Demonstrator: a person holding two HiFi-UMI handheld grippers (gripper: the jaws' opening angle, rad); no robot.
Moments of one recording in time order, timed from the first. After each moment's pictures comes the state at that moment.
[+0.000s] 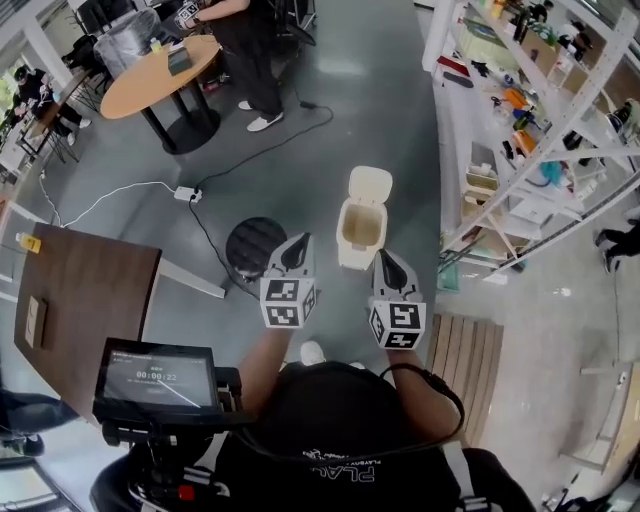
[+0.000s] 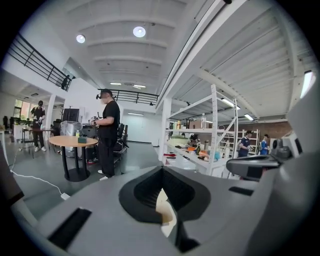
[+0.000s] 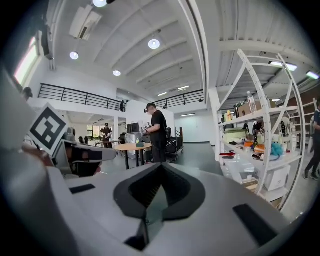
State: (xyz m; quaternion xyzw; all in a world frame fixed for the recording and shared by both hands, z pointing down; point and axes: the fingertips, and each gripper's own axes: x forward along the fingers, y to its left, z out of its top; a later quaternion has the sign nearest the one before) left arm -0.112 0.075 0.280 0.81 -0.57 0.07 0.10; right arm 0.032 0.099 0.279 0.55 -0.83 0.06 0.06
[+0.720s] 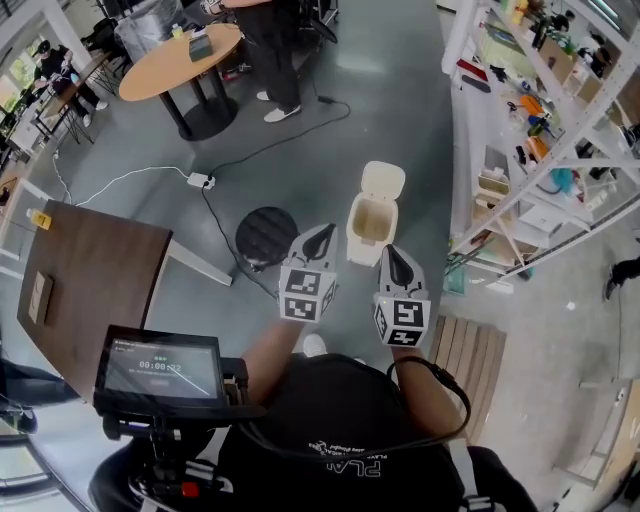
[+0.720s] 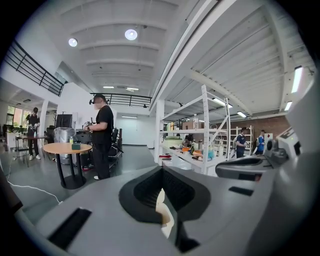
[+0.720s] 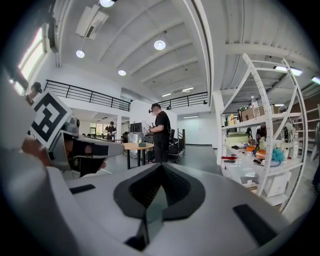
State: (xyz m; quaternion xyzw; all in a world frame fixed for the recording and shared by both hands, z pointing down) left arm -0.082 0.095 0.261 0.83 -0.55 0.07 0.08; right arm 0.028 0.118 0.274 0.54 -0.84 0.04 0.07
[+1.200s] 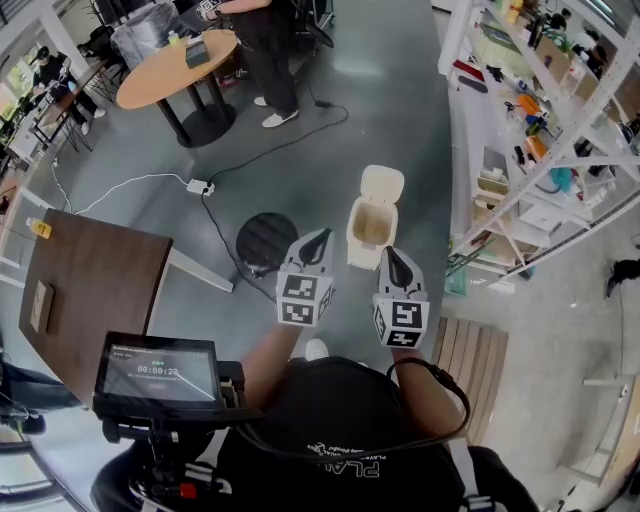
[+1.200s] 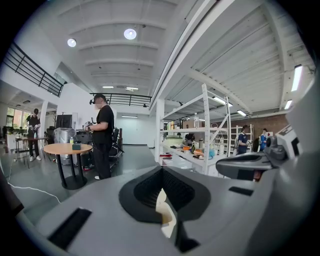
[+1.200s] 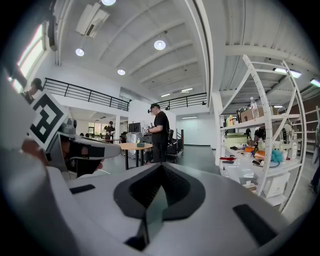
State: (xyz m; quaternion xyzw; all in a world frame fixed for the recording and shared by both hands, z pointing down) left arm -0.089 0.091 0.267 0.83 -0.55 0.08 0.07; right arm 0.029 0.110 0.275 0.55 -0.83 0.03 0.07
